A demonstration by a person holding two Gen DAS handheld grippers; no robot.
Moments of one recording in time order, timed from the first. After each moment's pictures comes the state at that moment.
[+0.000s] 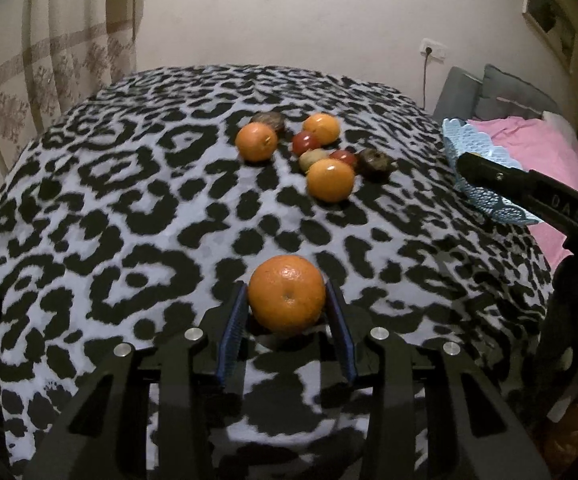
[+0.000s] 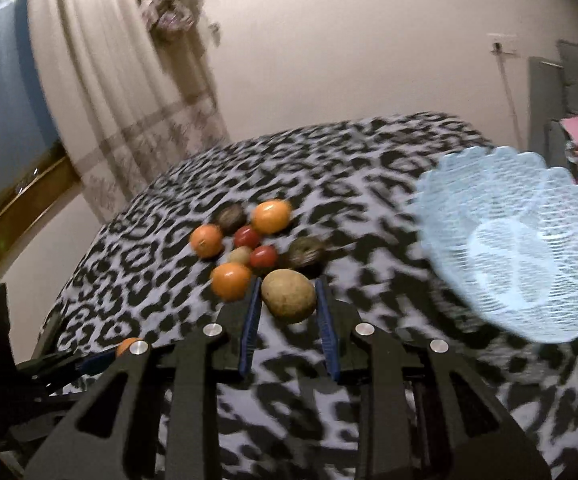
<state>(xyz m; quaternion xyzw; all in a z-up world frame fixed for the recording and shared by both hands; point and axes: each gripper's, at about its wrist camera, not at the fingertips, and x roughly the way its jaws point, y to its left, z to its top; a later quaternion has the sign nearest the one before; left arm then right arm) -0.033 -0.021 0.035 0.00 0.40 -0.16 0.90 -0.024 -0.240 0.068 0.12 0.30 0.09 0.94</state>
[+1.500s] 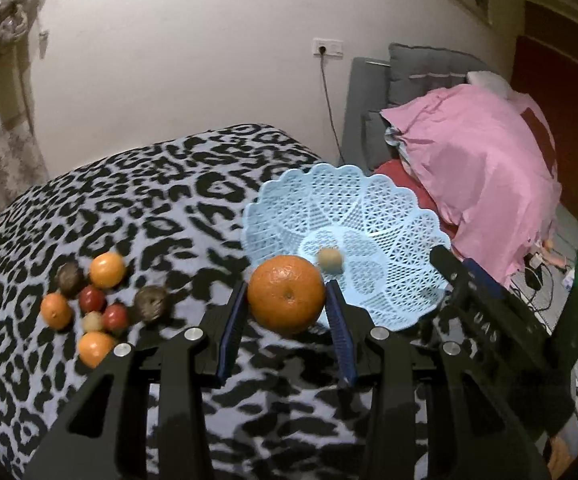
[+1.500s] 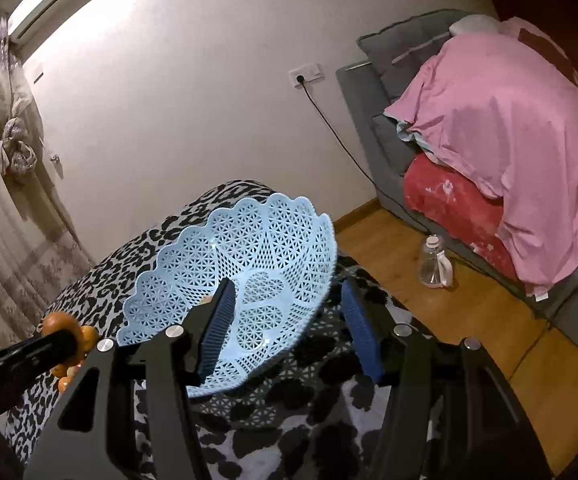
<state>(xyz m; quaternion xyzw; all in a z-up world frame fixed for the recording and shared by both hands) 0.000 -0.241 0.101 0.09 0.34 -0.28 0.89 -0.093 -0.416 0.042 0.25 0.19 -0.18 0.93</state>
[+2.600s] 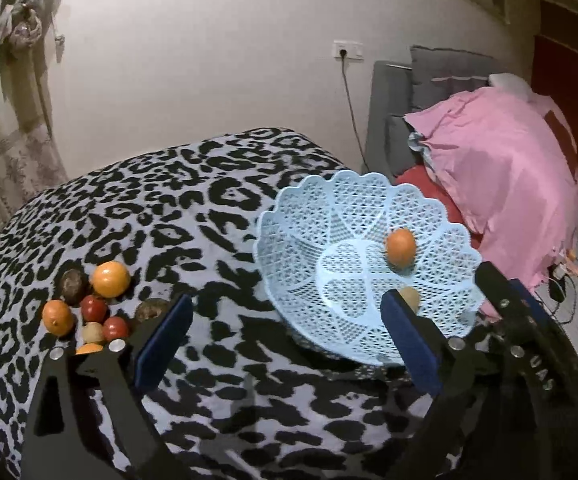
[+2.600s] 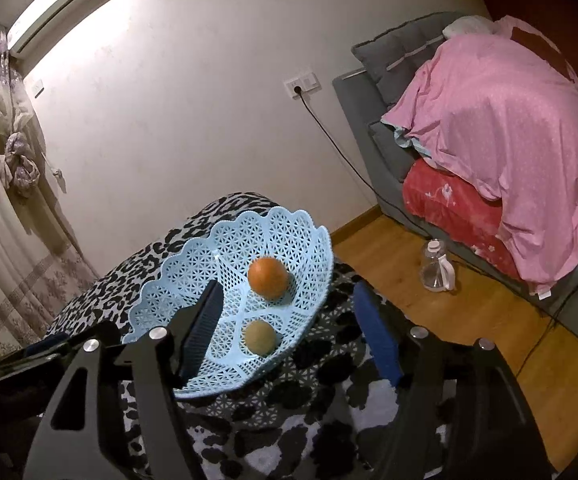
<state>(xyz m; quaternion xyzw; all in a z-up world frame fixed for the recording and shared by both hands) 0.015 -0.251 0.088 0.10 0.33 -0.23 0.91 -0.106 -0.419 0.045 0.26 0.16 -0.18 0.93</state>
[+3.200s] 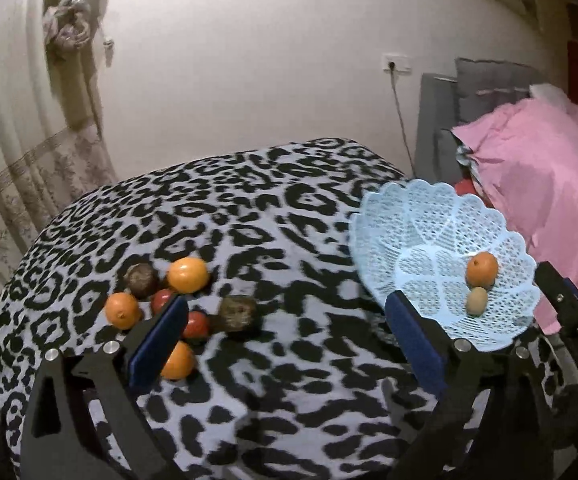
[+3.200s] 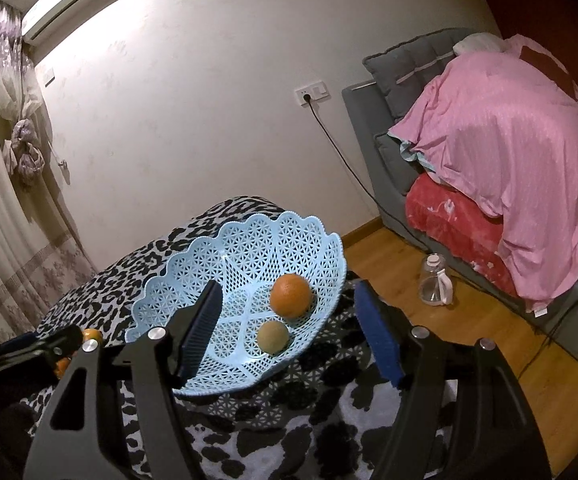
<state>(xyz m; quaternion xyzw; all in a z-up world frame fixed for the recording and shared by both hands) 0.020 -0.199 0.092 0.09 0.30 -0.15 0.94 -0.105 -0.407 0.051 0.23 0.16 -0.18 0.94</state>
